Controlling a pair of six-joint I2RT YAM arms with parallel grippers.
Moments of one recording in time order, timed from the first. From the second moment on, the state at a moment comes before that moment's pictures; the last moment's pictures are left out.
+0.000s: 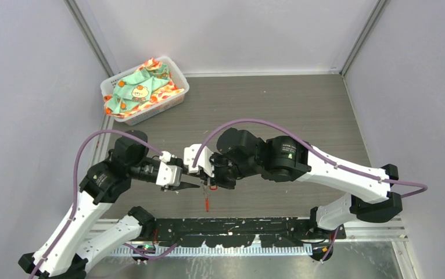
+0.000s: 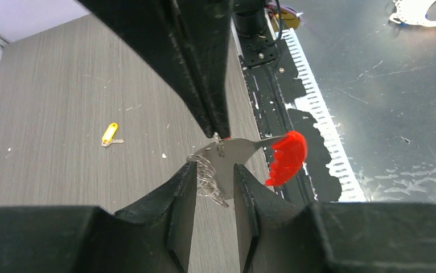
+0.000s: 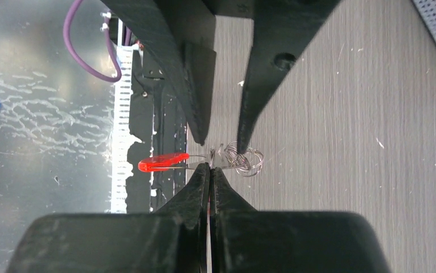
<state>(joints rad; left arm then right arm) -0.62 0.73 1.06 -0.83 0.97 0.70 1.34 1.42 1.70 -0.89 -0.15 -0.24</state>
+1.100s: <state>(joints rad) -0.62 0.72 1.01 -0.73 1.00 0.55 1.34 1.45 1.73 -0.91 -0.13 -0.19</state>
